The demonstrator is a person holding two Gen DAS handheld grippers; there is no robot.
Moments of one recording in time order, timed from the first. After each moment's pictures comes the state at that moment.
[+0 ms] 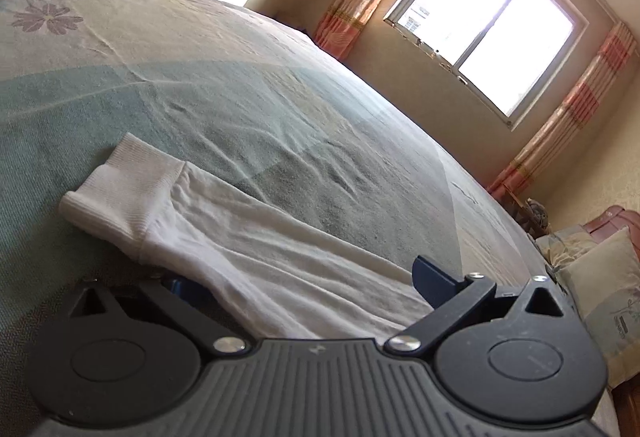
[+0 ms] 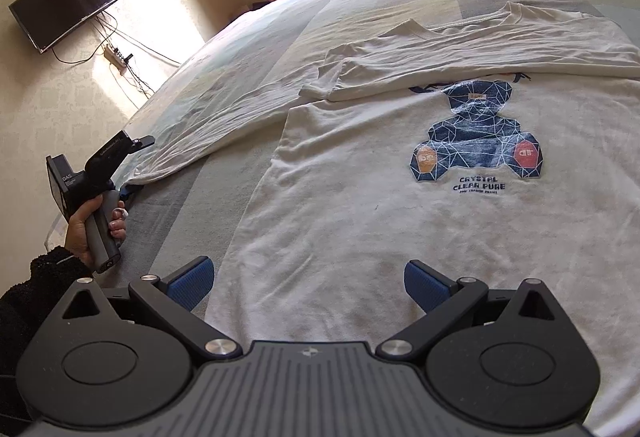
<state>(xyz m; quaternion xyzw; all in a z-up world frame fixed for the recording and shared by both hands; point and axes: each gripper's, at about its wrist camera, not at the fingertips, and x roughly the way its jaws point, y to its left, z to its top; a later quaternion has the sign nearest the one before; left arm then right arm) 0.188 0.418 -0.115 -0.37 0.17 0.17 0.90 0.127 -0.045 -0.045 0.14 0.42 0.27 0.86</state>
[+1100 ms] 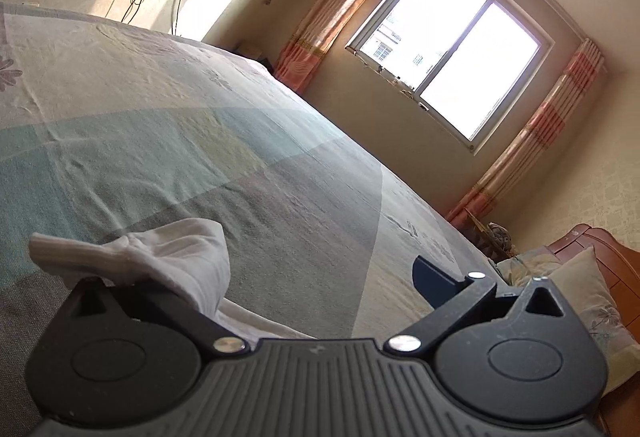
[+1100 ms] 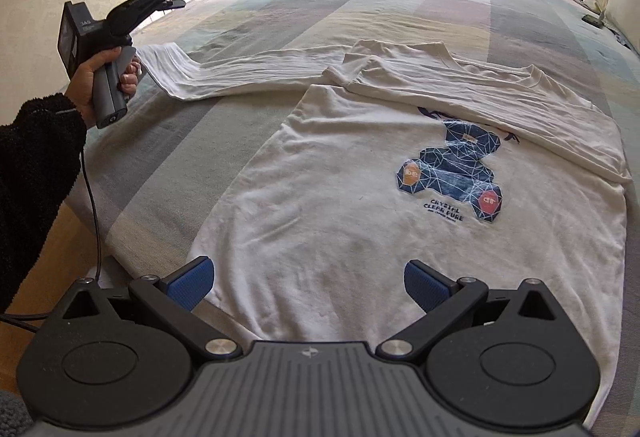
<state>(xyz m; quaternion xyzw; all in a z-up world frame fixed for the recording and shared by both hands) 0.228 0.356 -0.027 -0.33 0.14 0.13 0.92 0.104 -0.047 0.004 -0.05 0.45 0.28 0.85</state>
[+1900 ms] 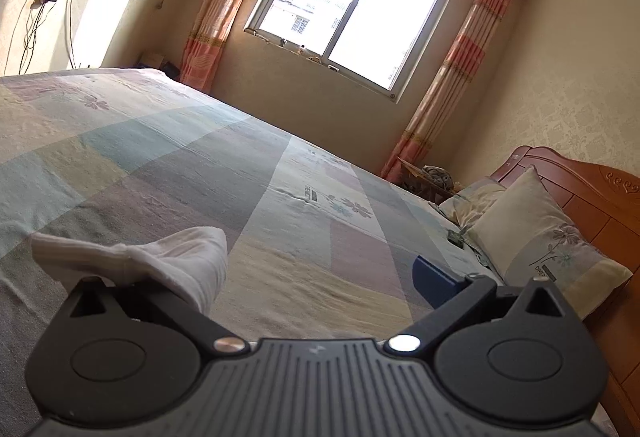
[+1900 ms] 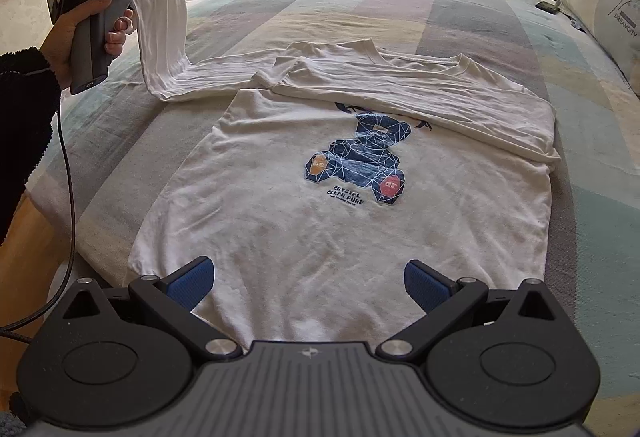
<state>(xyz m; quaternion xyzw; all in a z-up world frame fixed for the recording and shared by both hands) 0.275 0.220 0.049 -0.23 0.16 0.03 0.96 0.109 -0.115 0.023 -0.04 0.45 0.24 0.86</state>
